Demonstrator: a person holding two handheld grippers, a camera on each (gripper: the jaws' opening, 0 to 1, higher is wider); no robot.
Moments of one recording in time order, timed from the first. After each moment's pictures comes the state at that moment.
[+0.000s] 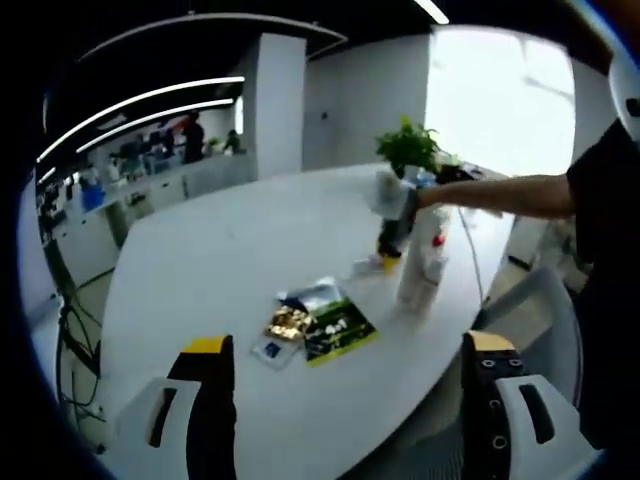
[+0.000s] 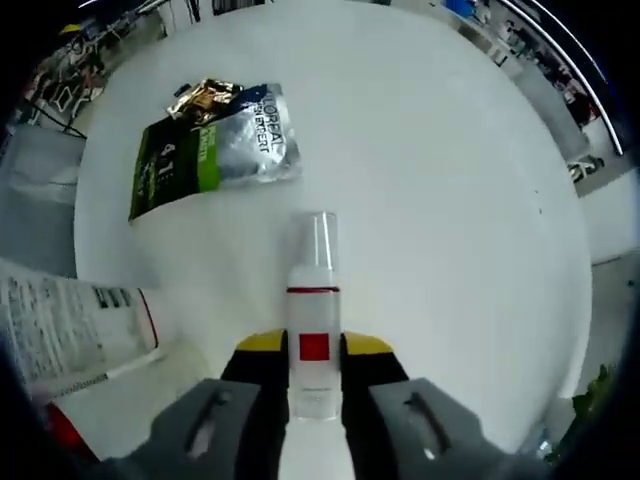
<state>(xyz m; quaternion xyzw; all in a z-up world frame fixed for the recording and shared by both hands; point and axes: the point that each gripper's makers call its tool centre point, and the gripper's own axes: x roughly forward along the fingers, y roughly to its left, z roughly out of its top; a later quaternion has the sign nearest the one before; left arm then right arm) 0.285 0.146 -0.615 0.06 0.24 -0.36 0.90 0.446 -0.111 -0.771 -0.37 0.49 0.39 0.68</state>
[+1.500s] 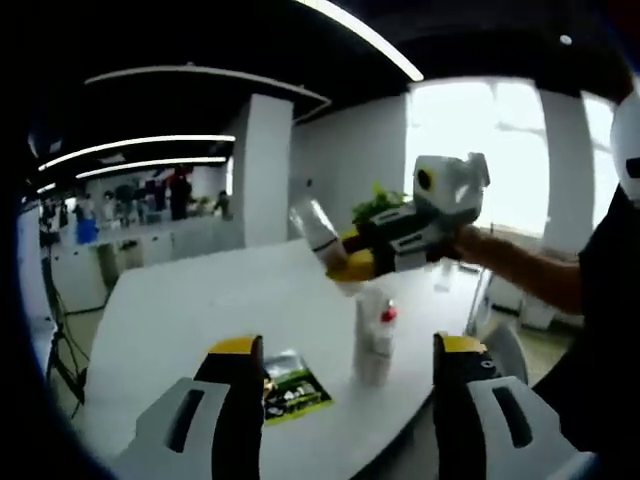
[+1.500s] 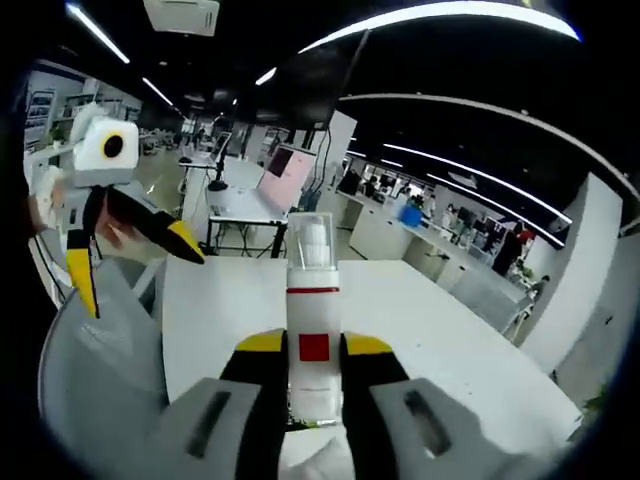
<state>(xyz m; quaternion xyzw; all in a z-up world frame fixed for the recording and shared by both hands) 0.250 0.094 -0.543 -0.01 0.09 -0.39 0.92 0.329 0.040 -0.533 -0.22 0.05 0.46 0.86</state>
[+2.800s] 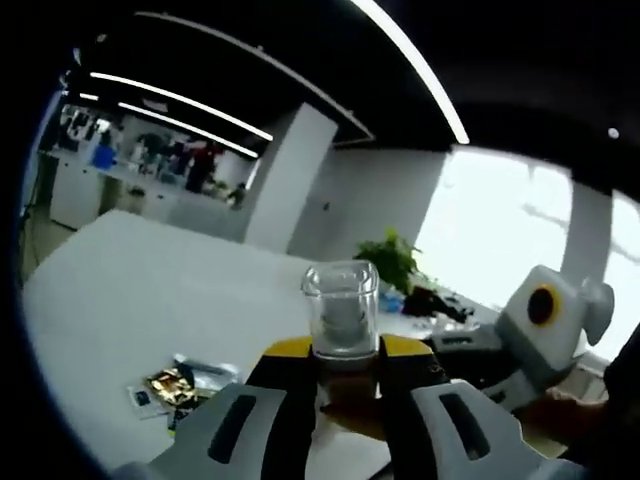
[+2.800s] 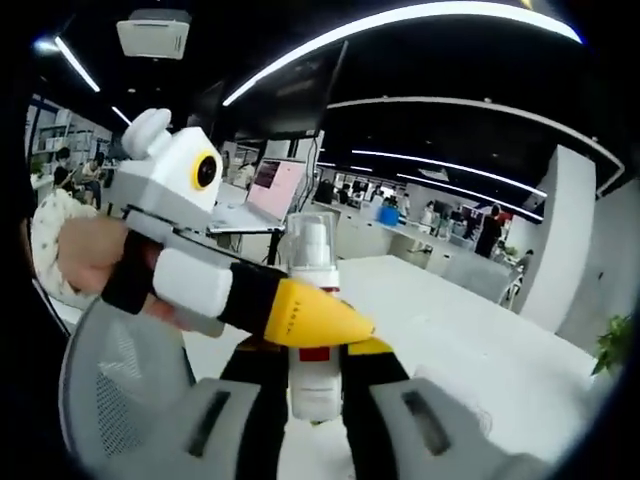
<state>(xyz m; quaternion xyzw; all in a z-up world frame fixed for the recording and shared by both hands) 0.292 0.017 -0.557 -0.18 0.09 -0.36 0.91 0.278 0.035 -0.573 -0.16 0.05 0.40 0.90</state>
